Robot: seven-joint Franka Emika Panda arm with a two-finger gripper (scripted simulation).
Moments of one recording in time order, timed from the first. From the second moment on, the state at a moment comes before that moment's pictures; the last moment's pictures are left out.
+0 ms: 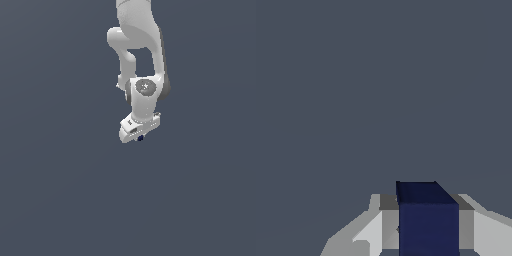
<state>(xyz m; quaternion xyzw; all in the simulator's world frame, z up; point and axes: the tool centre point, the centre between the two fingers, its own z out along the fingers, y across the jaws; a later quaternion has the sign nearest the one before) -0.059 0.057 0.080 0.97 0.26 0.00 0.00</state>
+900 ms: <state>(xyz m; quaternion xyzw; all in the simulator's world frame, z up) -0.038 0.194 0.235 0.97 0.26 0.00 0.00</state>
